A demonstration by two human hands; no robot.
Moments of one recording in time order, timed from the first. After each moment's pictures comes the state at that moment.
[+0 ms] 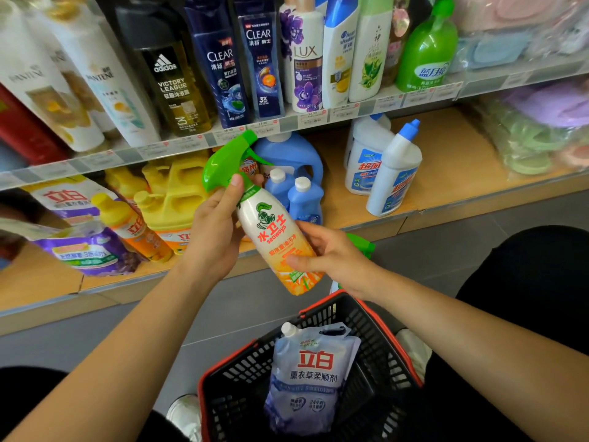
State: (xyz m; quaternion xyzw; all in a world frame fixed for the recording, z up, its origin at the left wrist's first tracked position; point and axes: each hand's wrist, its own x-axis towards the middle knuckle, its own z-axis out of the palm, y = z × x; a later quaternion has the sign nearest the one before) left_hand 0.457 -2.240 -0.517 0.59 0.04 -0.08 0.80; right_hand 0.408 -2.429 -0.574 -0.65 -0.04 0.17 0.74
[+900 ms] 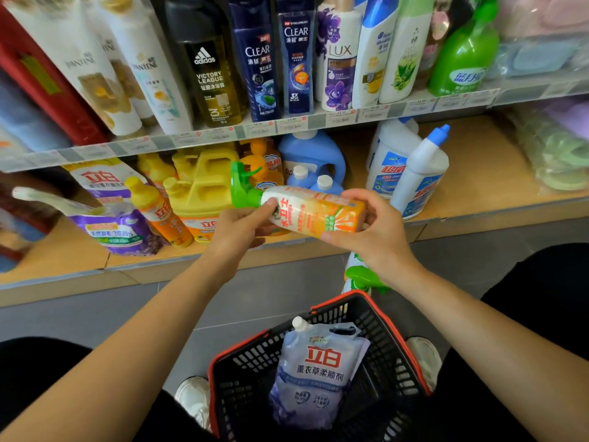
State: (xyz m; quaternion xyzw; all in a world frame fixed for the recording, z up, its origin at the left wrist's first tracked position) left_hand 0.454 -2.216 -0.545 0.75 0.09 -0.12 0.65; right_hand 0.410 -2.447 -0.548 -0.76 0.00 -0.08 0.65
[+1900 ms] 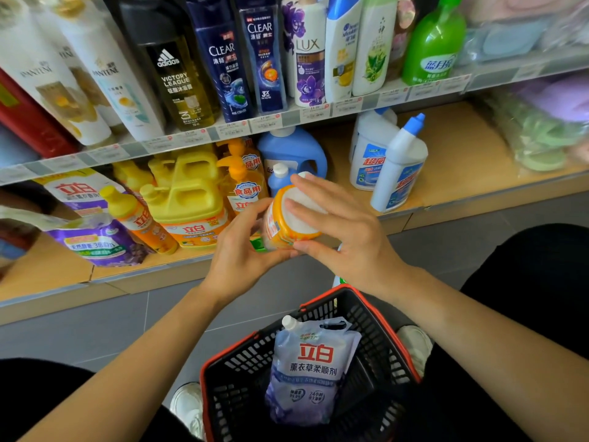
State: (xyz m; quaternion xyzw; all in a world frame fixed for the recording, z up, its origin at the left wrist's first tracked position) left_hand 0.428 -2.235 -0.560 0.81 -0.28 0.07 0.51; right_hand 0.392 -2.446 -0.524 -0.84 -0.30 -0.25 0.38
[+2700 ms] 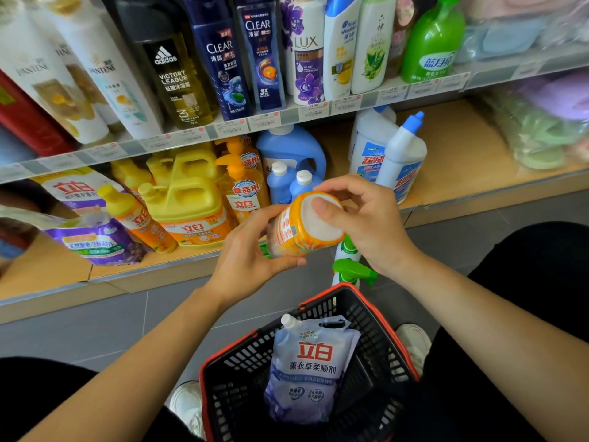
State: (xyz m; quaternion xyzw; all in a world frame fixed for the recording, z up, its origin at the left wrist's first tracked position) left_hand 0.426 -2.239 -0.563 0.84 -0.29 0.03 0.46; right_hand 0.400 -2.457 -0.515 -0.75 -0.07 -0.13 0.65
